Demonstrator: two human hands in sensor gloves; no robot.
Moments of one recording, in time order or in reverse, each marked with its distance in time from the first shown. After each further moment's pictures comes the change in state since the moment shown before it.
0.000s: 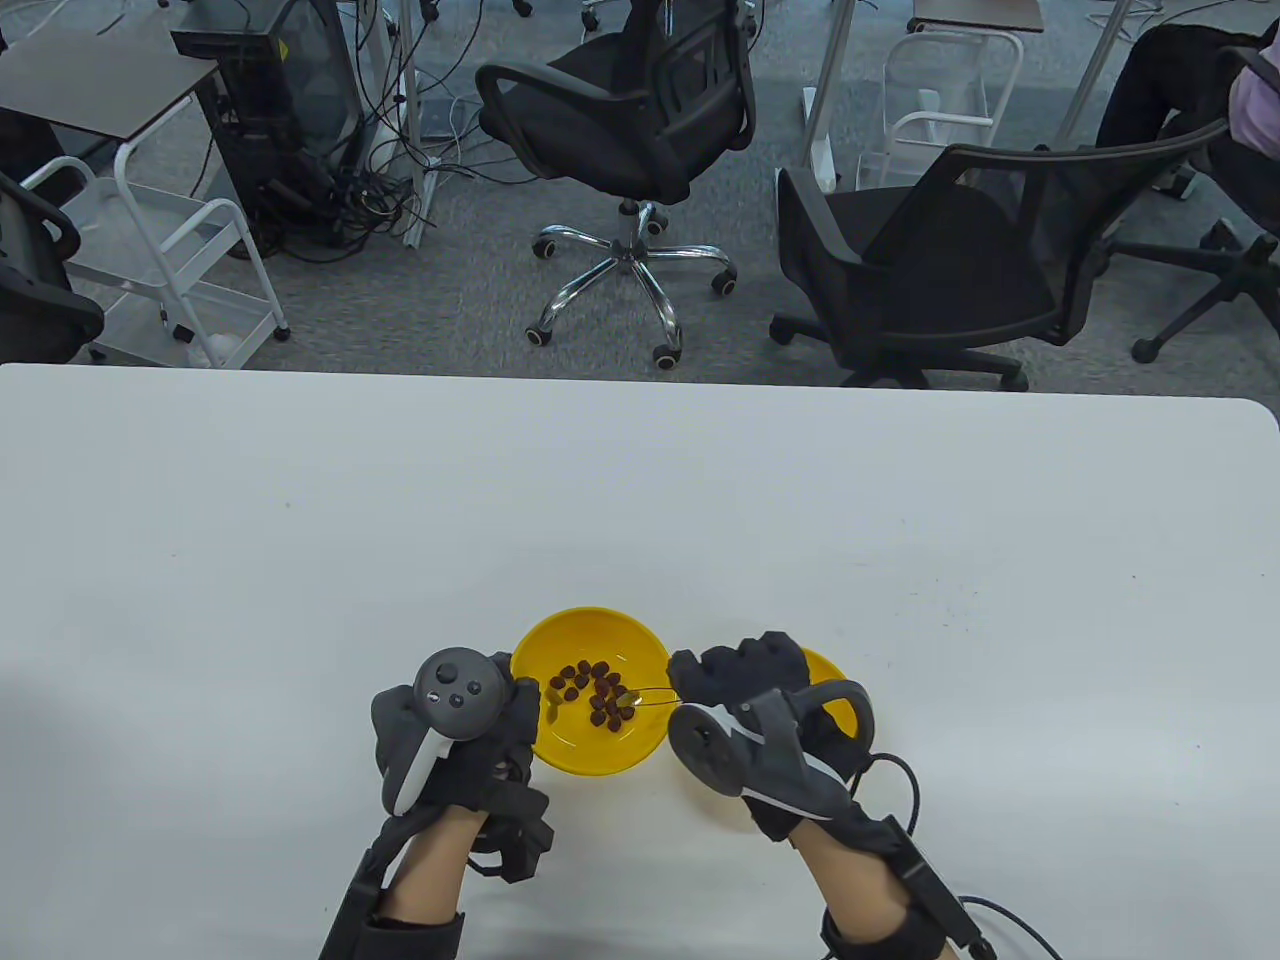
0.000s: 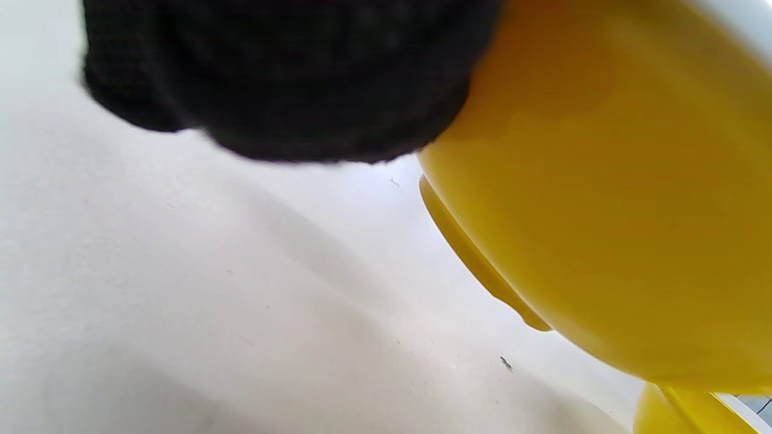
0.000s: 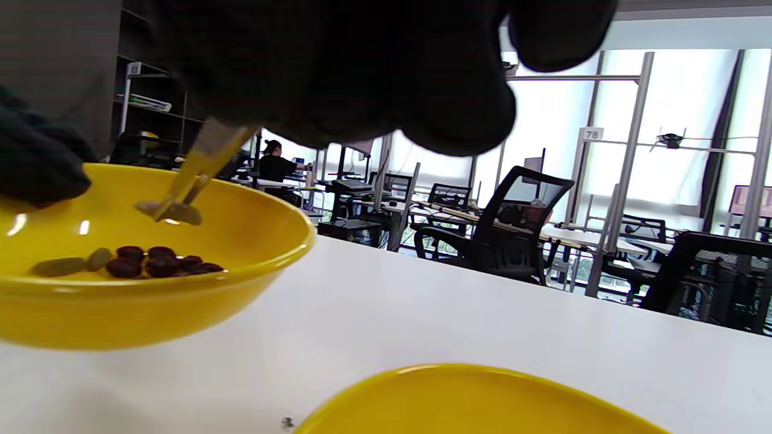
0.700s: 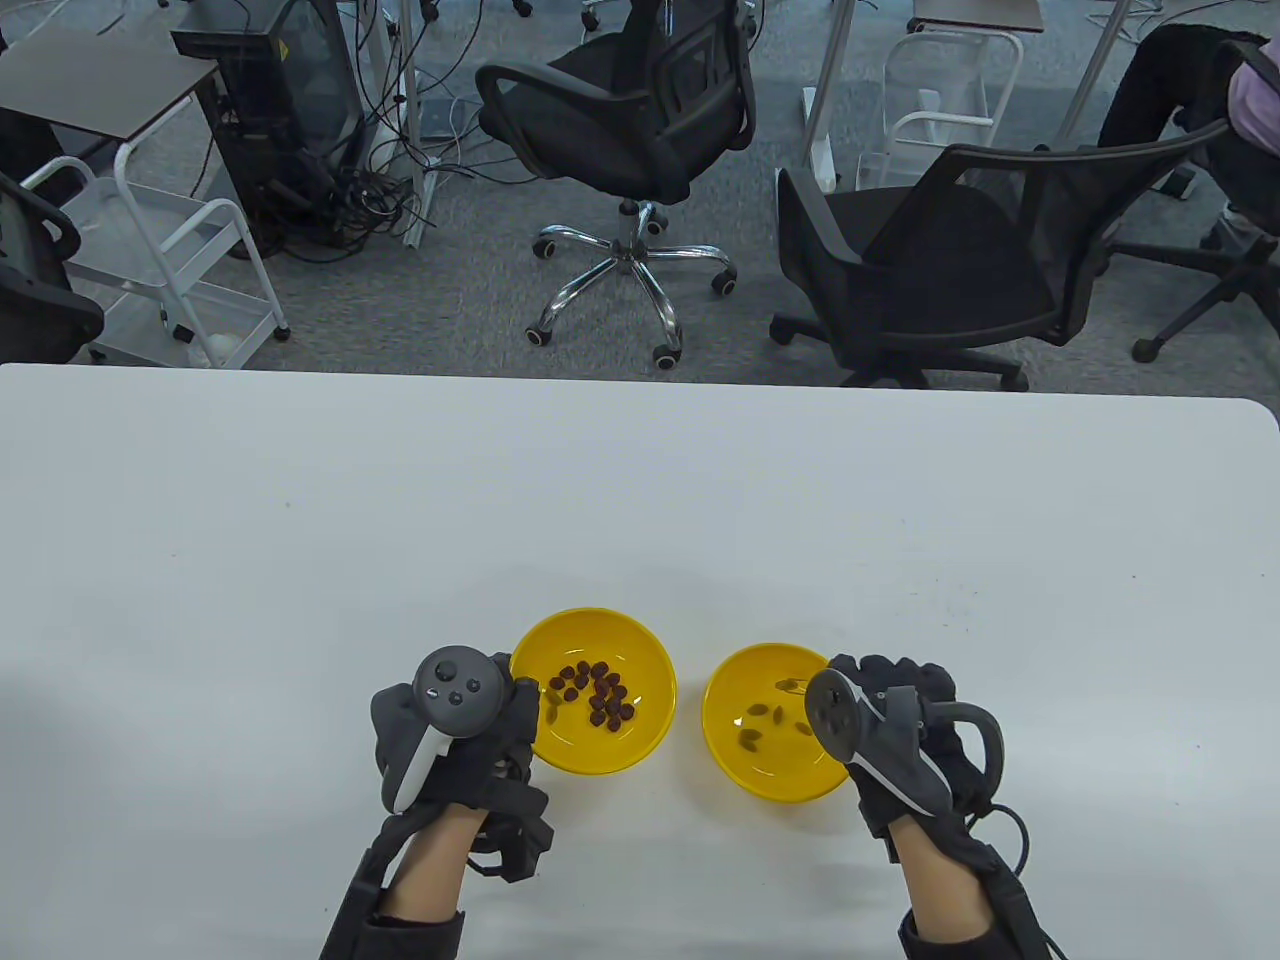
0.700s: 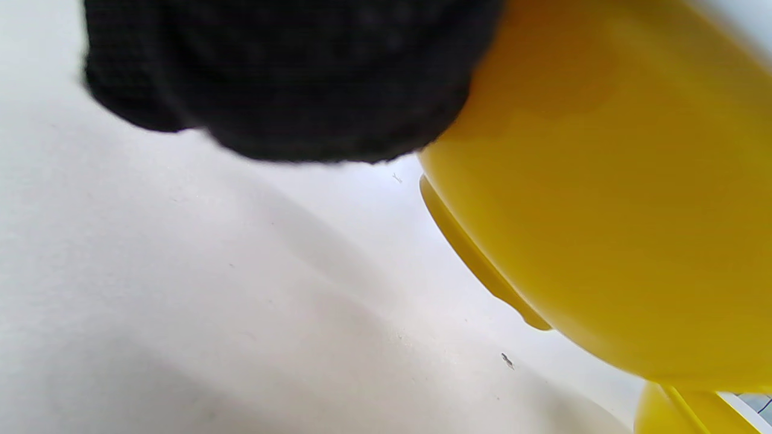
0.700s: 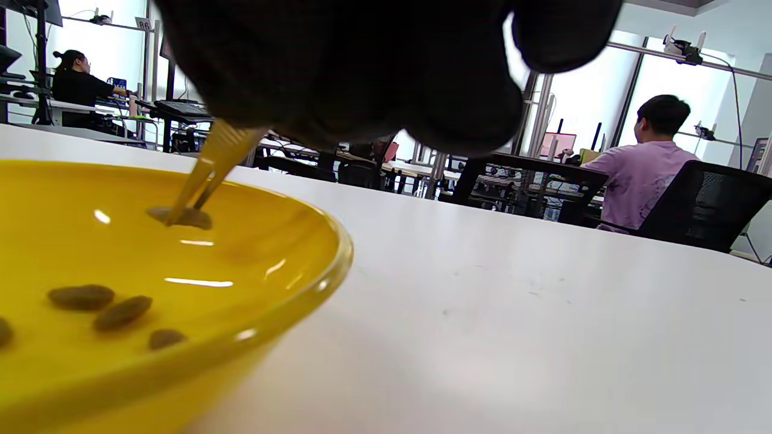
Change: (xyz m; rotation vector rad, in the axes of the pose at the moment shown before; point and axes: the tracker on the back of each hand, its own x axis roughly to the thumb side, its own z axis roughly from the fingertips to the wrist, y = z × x) left_hand 0.000 -0.001 -0.001 -0.007 0.003 0.004; right_hand -0.090 0.054 0.025 0.154 0.355 0.144
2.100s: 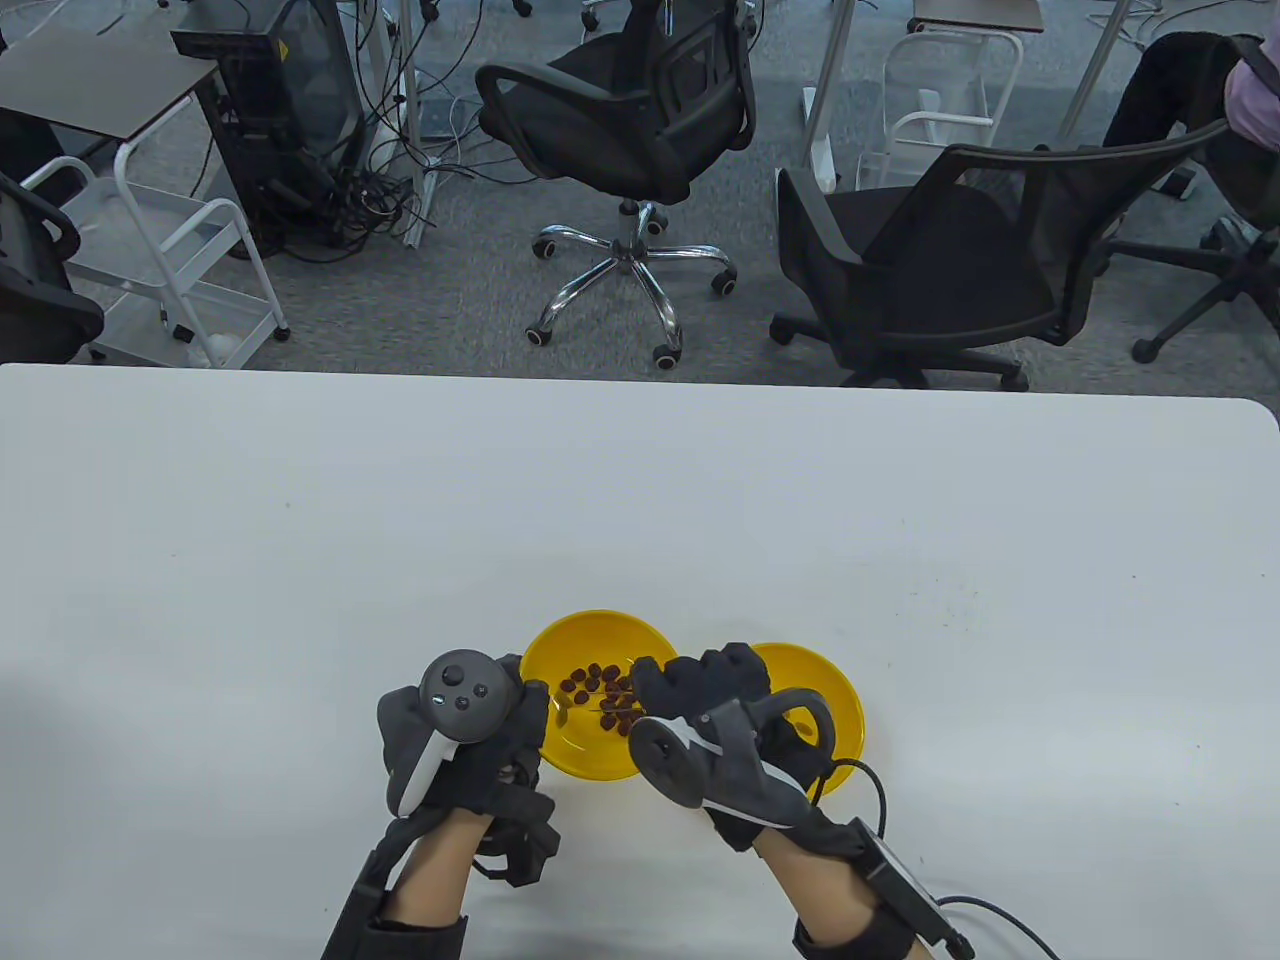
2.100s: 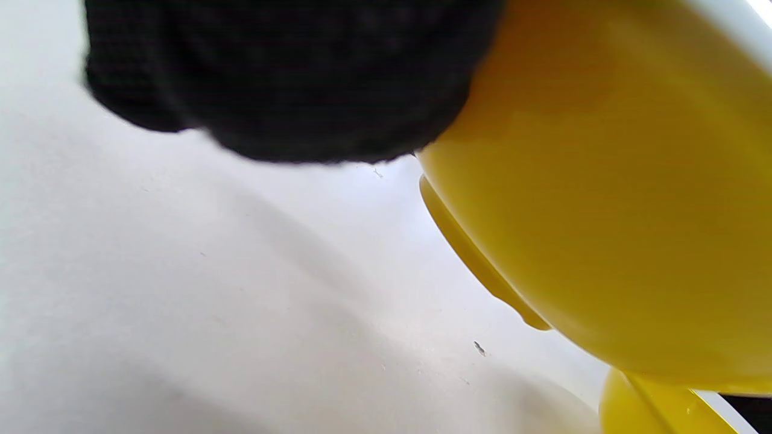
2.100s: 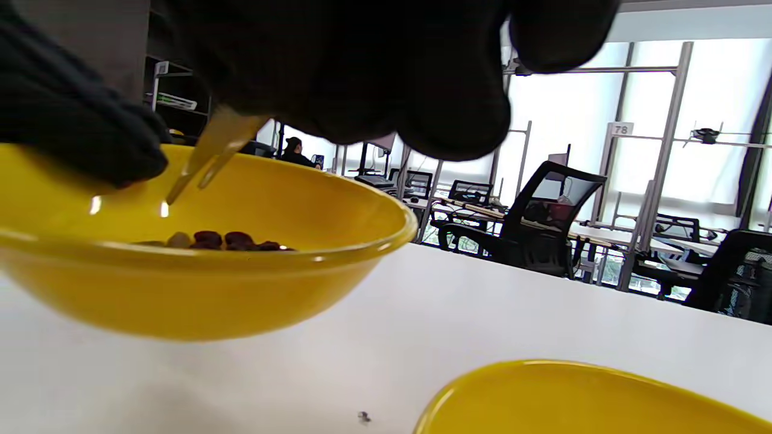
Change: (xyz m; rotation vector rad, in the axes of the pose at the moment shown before) left_hand 0.004 -0.004 0.002 -0.007 -0.037 0.009; right_hand 0.138 -0.062 0.023 -0.144 -0.460 -0.109
